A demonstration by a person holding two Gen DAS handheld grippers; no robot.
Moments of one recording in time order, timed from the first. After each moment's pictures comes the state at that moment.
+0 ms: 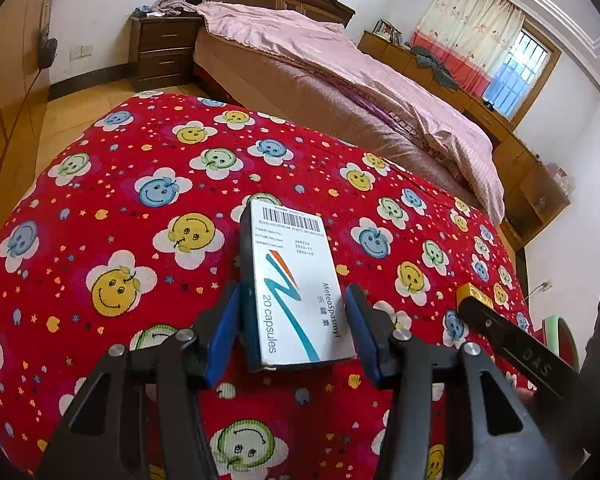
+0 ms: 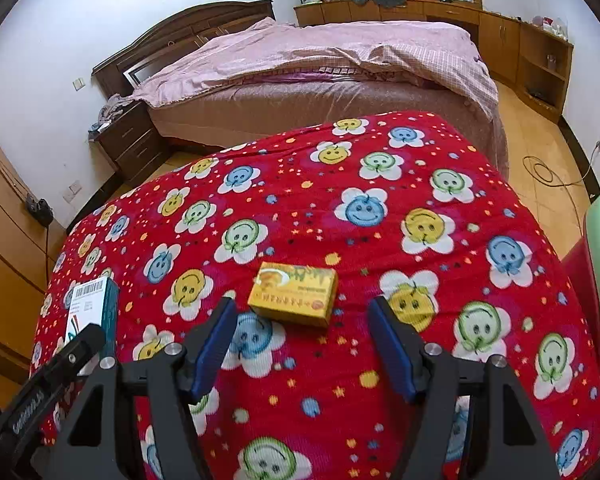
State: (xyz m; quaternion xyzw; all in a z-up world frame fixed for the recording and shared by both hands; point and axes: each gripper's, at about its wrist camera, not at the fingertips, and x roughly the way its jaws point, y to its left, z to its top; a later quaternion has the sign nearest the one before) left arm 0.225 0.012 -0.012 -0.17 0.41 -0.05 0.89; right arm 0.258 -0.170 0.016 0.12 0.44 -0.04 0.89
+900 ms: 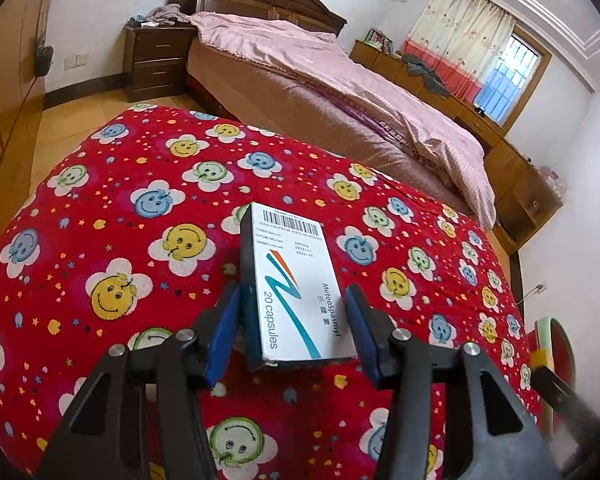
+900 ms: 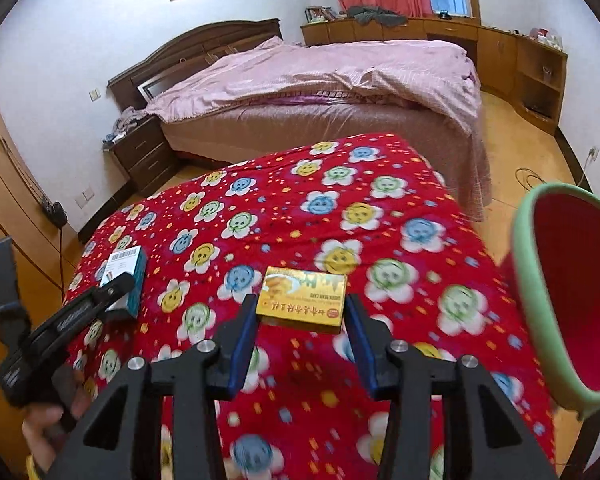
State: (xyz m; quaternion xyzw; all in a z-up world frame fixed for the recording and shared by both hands) left arm 0.218 0.011 -0.003 -0.17 0.39 -0.06 0.90; right arm 0.168 -0.200 0.061 0.13 0.41 -0.02 0.90
